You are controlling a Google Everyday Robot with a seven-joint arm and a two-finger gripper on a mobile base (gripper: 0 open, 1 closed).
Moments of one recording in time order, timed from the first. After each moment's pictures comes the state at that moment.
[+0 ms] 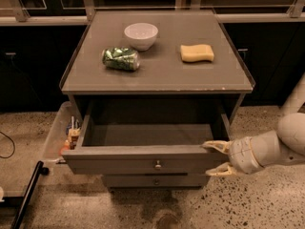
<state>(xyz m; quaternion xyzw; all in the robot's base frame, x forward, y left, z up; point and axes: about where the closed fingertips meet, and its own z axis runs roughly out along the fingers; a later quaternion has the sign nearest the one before) 0.448 -0.205 0.650 -0.69 0.64 0.15 0.31</state>
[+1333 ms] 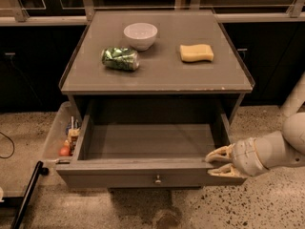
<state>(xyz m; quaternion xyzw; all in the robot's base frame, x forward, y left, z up) 0.430 -0.208 0.663 -0.69 0.63 0.14 0.31</state>
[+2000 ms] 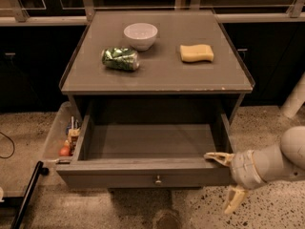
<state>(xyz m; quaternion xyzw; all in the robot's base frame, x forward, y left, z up) 0.408 -0.201 0.645 -0.70 0.63 0.15 0.30</state>
